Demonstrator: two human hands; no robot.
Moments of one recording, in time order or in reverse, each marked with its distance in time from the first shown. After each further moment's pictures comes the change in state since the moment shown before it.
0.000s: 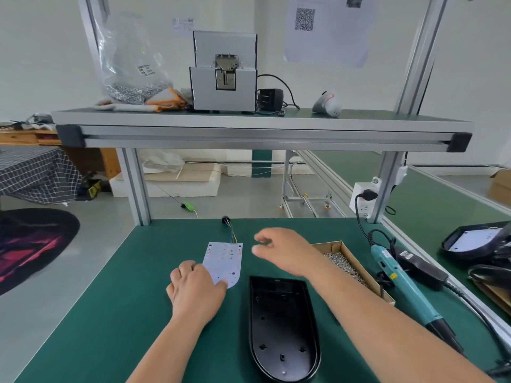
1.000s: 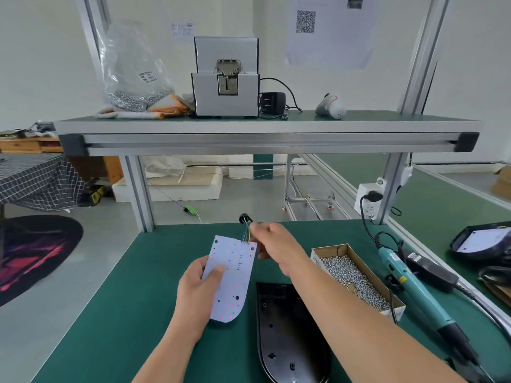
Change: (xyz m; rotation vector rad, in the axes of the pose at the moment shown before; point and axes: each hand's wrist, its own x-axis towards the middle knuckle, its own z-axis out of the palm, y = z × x) left_hand -0.010 -0.005 -0.025 -1.045 -0.076 -0.007; right_hand 0.056 -0.001 0.035 0.860 0.138 0.171
